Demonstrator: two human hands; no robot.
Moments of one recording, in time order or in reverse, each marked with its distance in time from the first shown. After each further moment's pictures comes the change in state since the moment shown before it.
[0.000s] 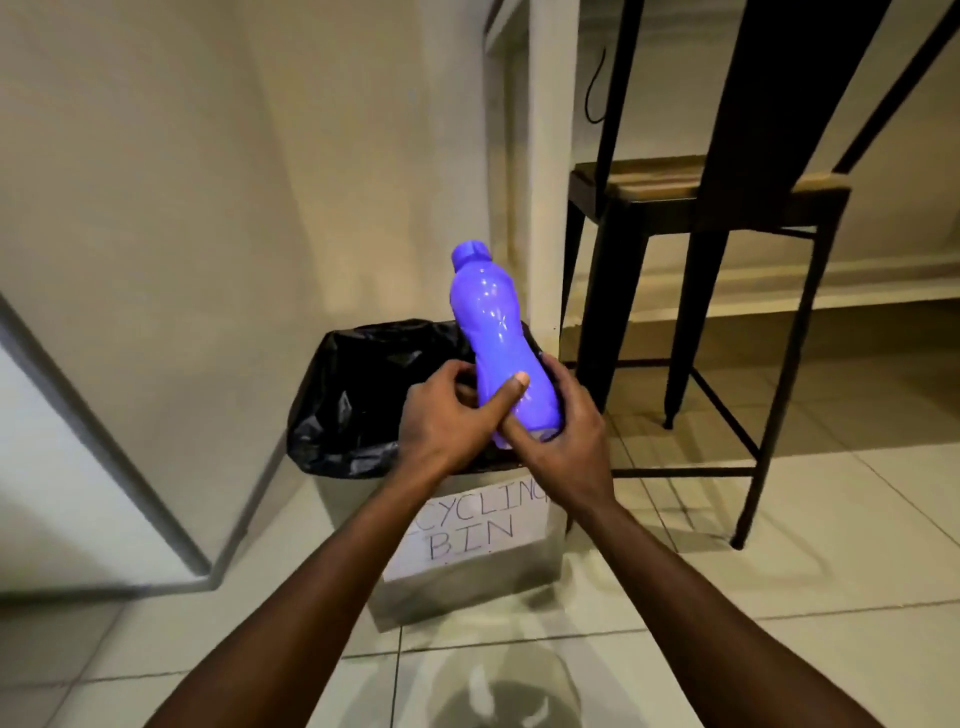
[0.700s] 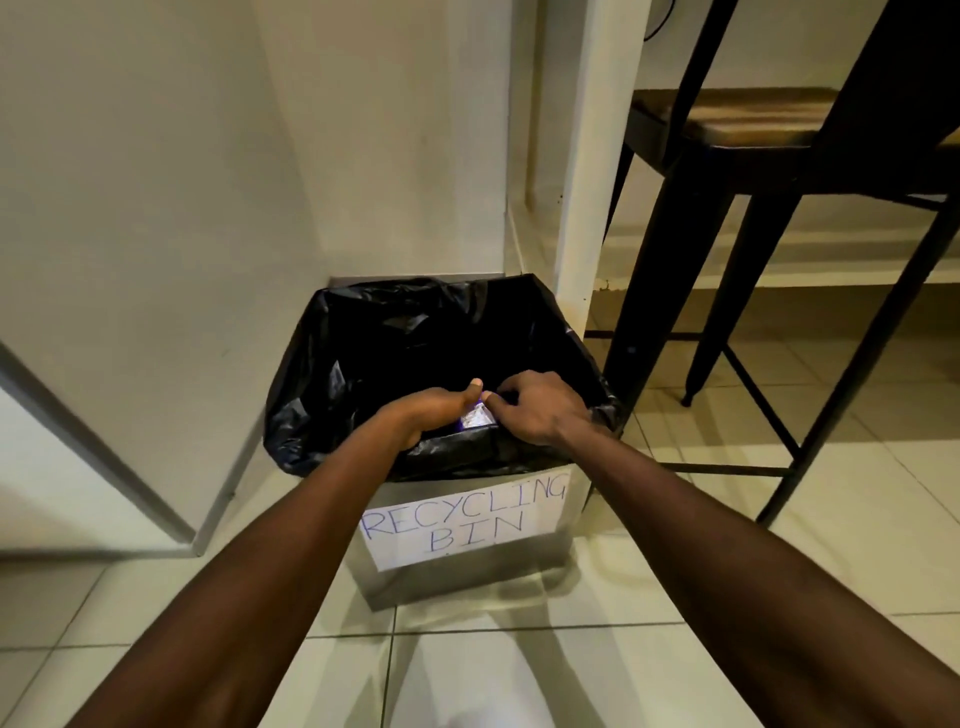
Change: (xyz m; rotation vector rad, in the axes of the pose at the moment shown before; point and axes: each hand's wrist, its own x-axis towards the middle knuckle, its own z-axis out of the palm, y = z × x) left_hand 0.104 -0.122 0.041 0.007 -0.671 -0.526; right_hand 0.099 0.075 0.088 -0.637 -0.643 0.139
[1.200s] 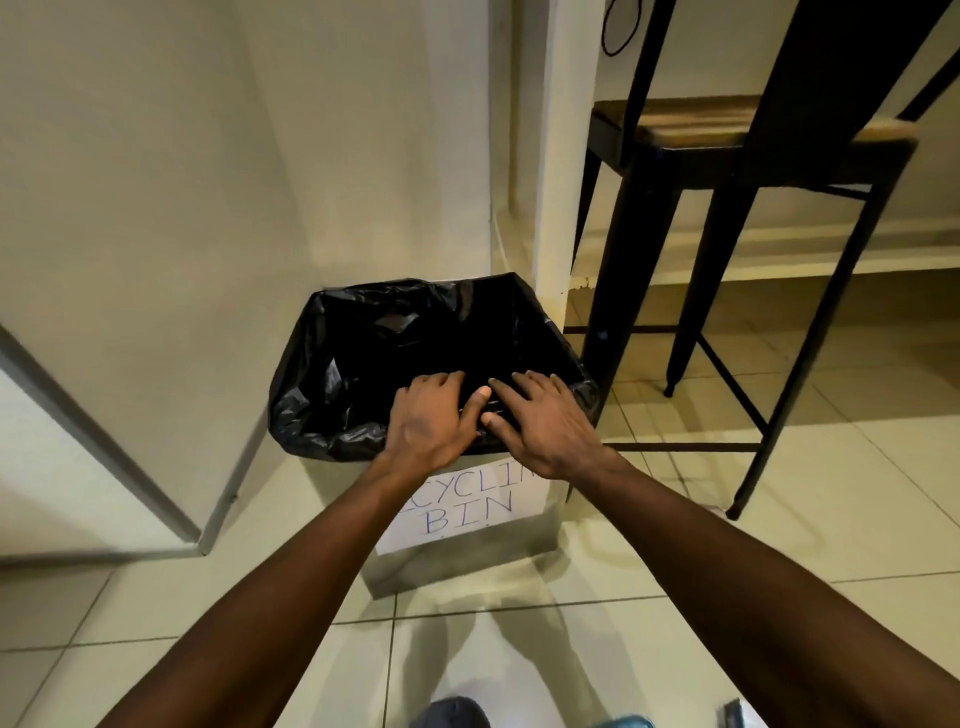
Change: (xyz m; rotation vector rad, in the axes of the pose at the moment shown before) left_hand -0.058 -0.009 0.039 0.772 0.615 0.456; right_hand -0.068 0.025 0.007 -0.316 0.104 -0.243
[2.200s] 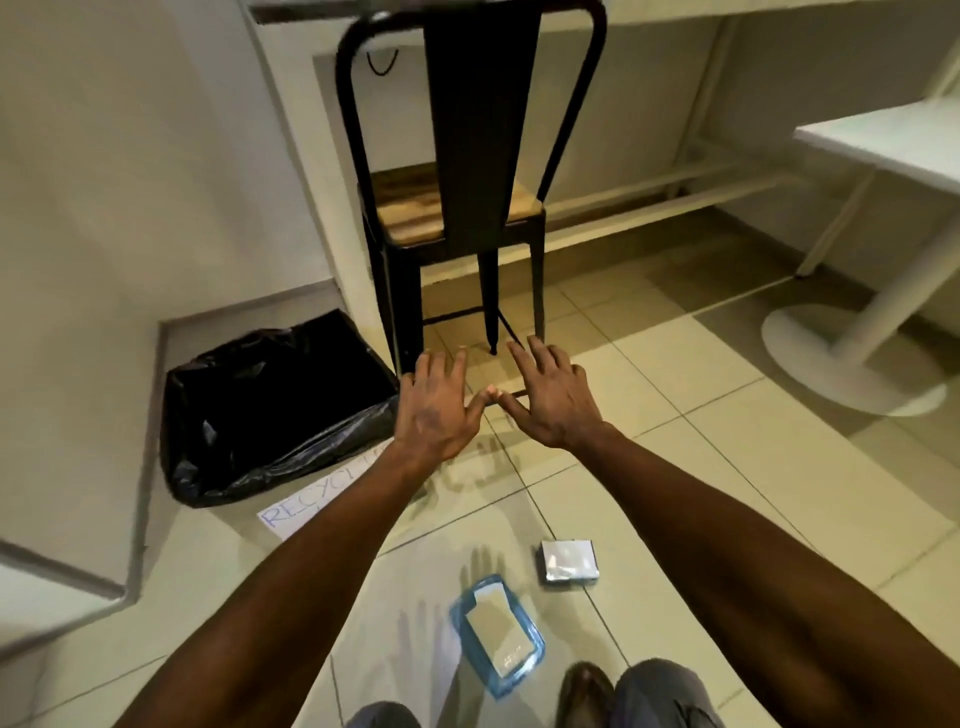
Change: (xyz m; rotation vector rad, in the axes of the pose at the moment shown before) left_hand -0.051 0.278 -0.200 -0.010 -0.140 0.286; right_hand -0.217 0.088 -0.281 -0.012 0.034 0.506
